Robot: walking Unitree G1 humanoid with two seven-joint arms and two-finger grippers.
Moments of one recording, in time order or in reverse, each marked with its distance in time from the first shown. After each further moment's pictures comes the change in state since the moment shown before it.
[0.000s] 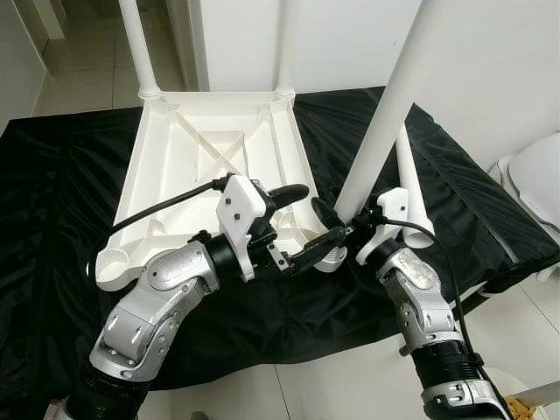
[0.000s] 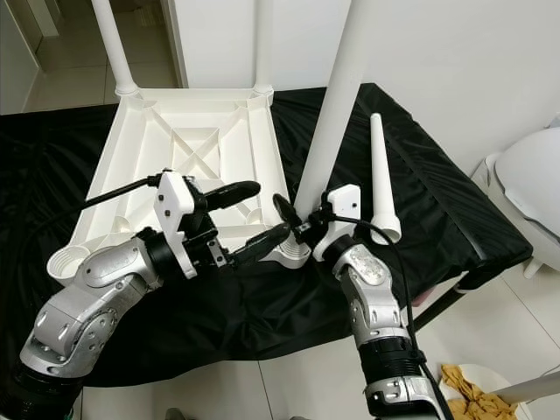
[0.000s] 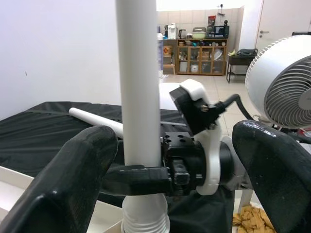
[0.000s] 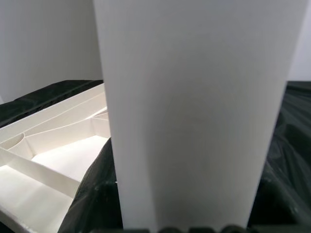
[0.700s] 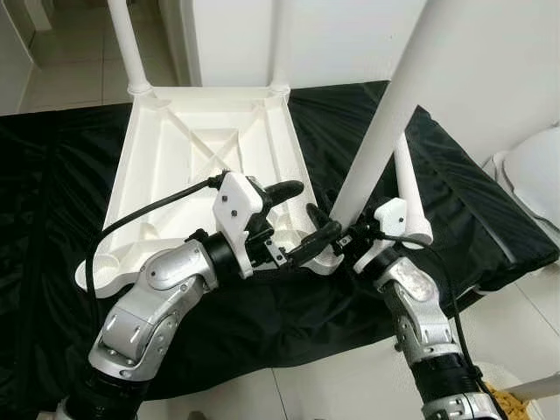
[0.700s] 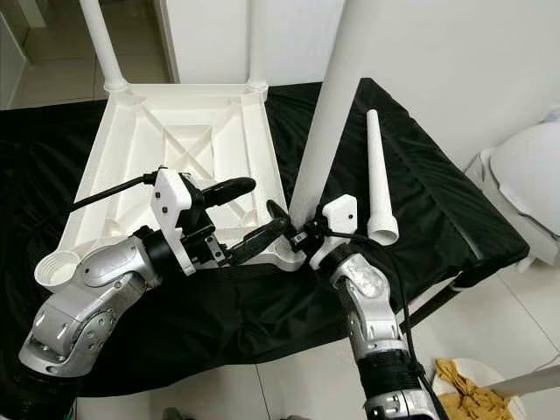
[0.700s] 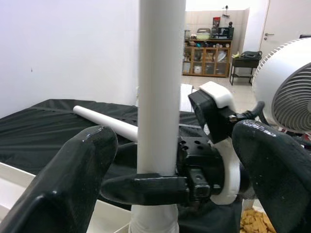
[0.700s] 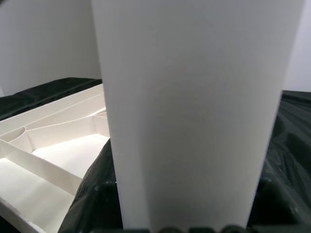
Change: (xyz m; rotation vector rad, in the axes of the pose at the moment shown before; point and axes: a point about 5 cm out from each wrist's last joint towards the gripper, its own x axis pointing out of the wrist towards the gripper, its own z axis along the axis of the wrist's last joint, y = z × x) left arm -0.001 0.001 0.001 0.001 -0.002 0.008; right arm -0.001 0.007 0.001 -0.042 -0.028 0.025
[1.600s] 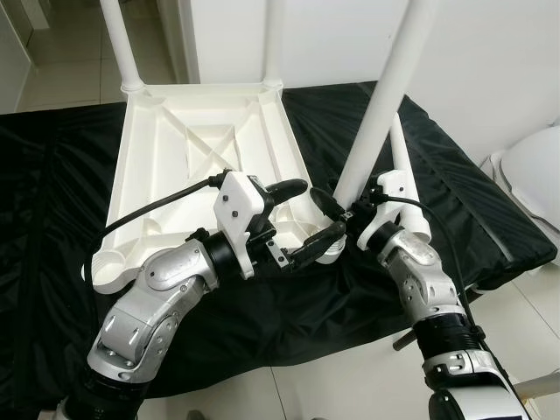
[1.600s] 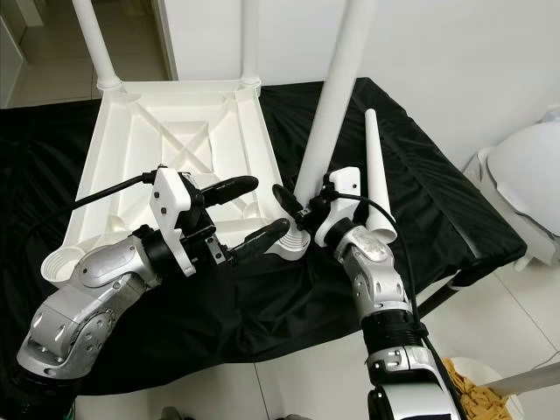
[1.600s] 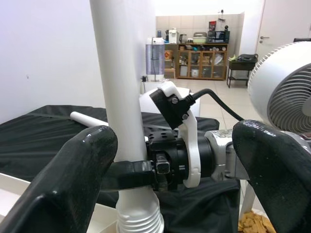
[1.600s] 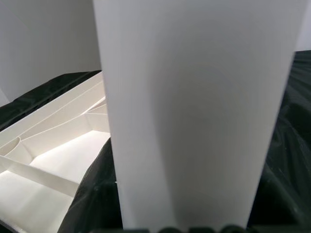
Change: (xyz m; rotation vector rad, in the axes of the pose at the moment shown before) left arm 0.001 -0.003 0.005 0.014 -0.015 -0.010; right arm 0.025 -0.029 0.005 0.153 0.100 -0.004
